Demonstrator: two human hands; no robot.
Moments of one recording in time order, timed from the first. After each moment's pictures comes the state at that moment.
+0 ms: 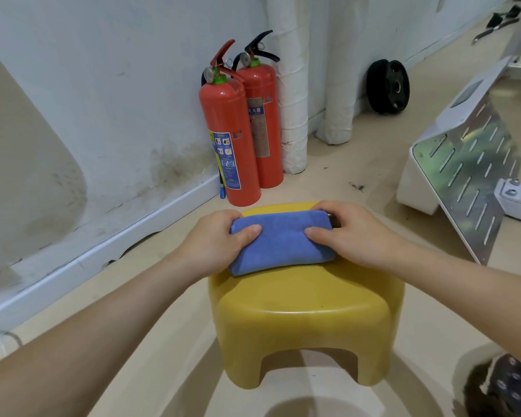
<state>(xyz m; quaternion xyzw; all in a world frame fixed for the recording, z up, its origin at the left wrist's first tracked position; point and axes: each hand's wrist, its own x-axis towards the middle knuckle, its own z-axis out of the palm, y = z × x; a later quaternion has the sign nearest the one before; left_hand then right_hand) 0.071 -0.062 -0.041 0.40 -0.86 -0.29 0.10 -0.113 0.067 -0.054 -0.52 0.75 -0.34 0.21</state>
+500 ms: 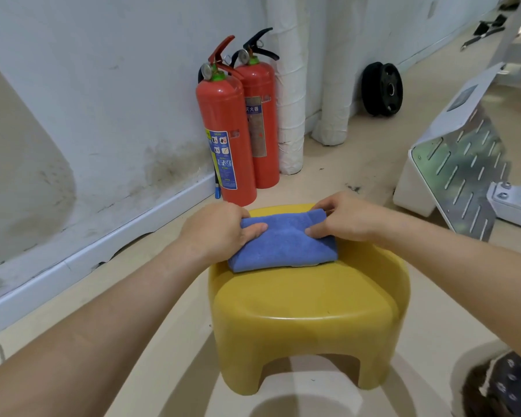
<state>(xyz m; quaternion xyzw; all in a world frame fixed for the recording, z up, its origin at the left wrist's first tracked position) 0.055 -0.097 -0.052 0.35 -0.93 -0.10 0.04 -0.122 0.033 -0.036 -0.42 0.83 -0.21 0.31</state>
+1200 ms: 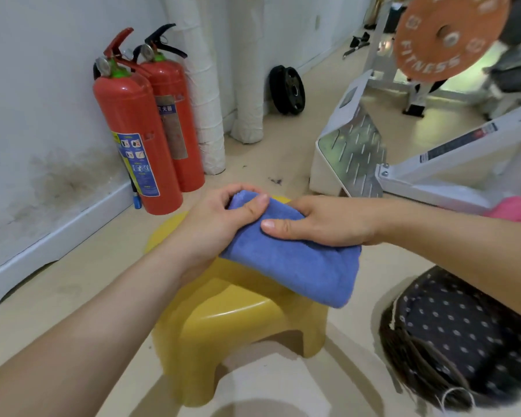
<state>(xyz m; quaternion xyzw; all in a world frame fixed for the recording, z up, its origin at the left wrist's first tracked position) 0.017 -0.021 -0.026 0.14 -0.74 -0.65 0.14 -0.092 0.118 0.016 -0.46 0.78 -0.19 0.38</state>
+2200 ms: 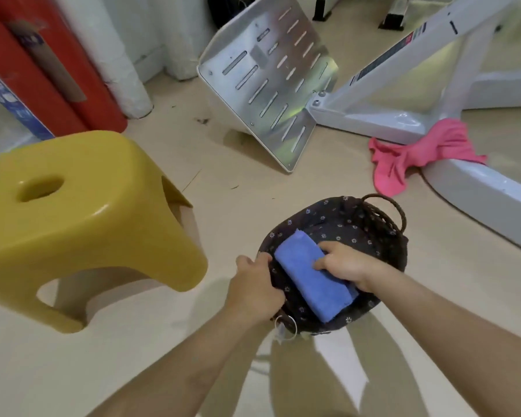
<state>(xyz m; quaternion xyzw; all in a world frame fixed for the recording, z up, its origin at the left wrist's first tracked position) -0.105 0.300 -0.204 0.33 -0.88 -0.32 -0.12 -0.251 0.417 -0.214 -0.14 0.83 -0.29 0.46</state>
